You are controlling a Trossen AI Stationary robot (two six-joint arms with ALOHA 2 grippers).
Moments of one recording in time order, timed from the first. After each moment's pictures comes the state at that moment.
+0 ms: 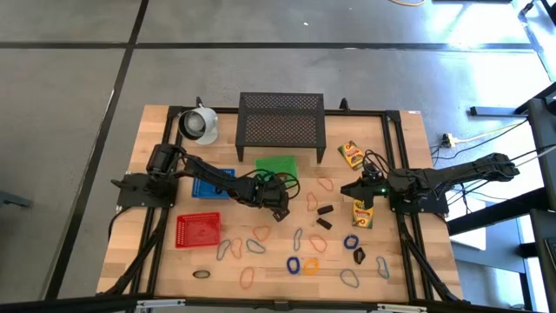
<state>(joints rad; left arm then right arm) -0.15 2.01 1.19 -0.36 -0.36 -0.78 0.20 0.36 0.02 0.04 0.17 0.93</state>
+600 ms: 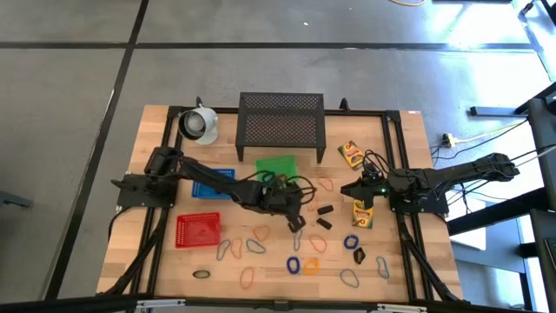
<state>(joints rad) -0.22 1.98 1.47 -0.31 -0.36 -0.64 0.20 0.37 0.02 0.04 0.17 0.93</state>
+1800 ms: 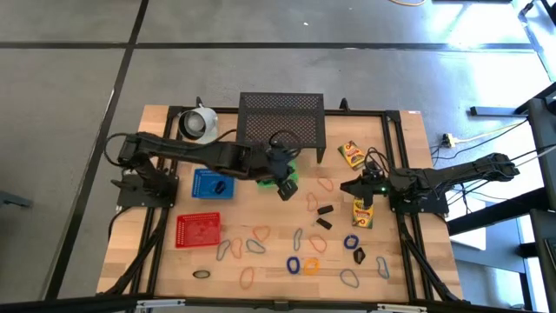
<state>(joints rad) -0.07 1.72 1.61 -0.71 -0.34 -0.59 0.20 0.36 0.02 0.08 0.24 0.93</state>
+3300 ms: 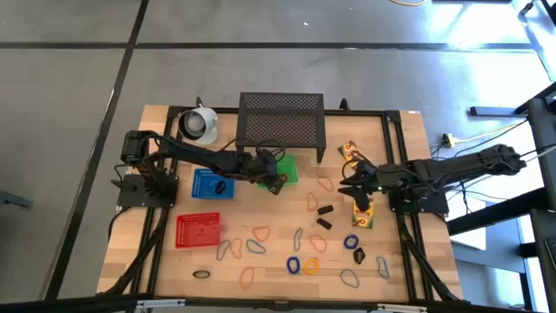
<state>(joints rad) 0.05 1.73 1.06 -0.26 -0.23 -0.77 0.20 0.69 0.39 -0.30 0.18 0.62</state>
